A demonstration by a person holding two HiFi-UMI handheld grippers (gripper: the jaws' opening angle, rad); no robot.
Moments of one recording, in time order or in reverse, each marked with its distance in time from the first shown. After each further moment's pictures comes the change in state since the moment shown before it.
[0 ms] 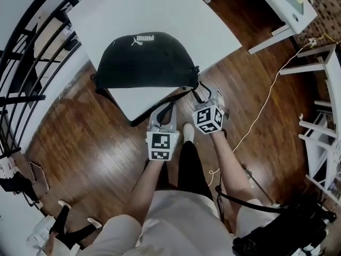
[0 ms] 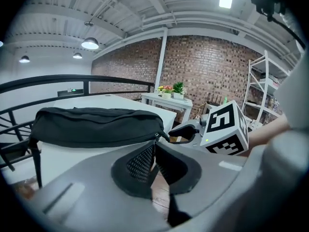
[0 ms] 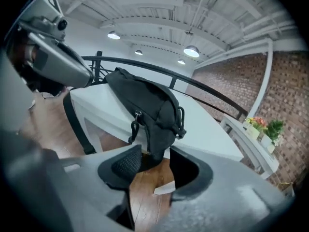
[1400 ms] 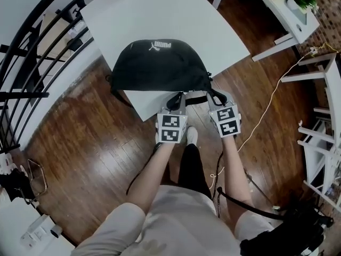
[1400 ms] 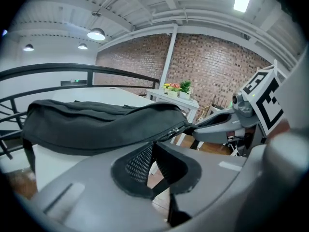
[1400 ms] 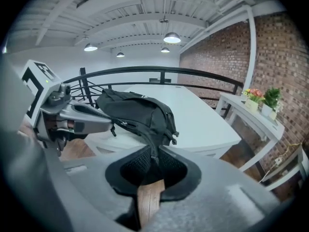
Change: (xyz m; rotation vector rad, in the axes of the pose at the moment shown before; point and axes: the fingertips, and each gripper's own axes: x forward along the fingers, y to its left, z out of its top) left arm 0.031 0.040 0.008 -0.108 0.061 -0.002; right arm -0.041 -0.015 0.043 0.318 0.093 0.083
